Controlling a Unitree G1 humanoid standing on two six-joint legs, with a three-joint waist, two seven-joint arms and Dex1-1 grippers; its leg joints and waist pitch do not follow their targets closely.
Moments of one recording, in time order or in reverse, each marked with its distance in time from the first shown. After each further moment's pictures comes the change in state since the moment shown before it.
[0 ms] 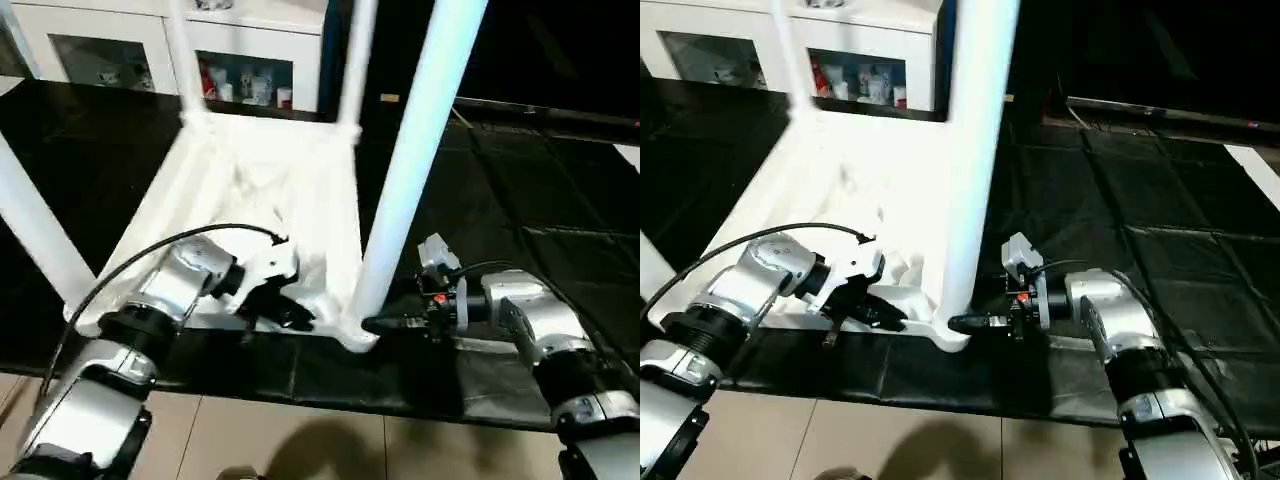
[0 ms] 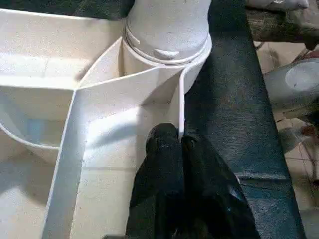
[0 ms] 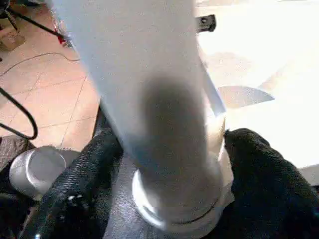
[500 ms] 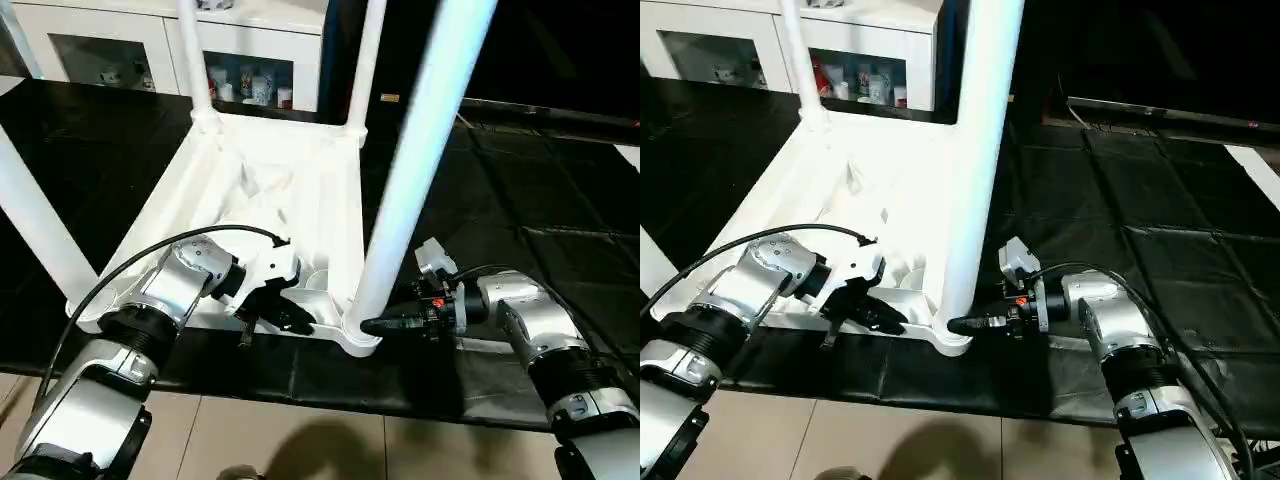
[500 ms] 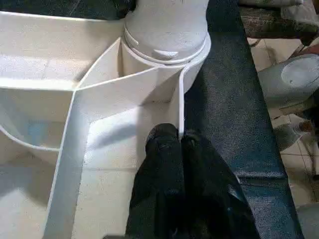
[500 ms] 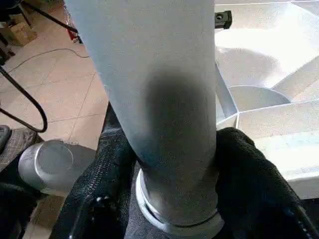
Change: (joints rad) left arm 0.000 0.002 -0.003 0.003 0.000 -0.019 -0.008; right arm -0.004 0.003 0.015 0.030 0.000 -0.041 0.041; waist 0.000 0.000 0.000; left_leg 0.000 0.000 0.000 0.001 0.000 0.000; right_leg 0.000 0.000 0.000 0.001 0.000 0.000
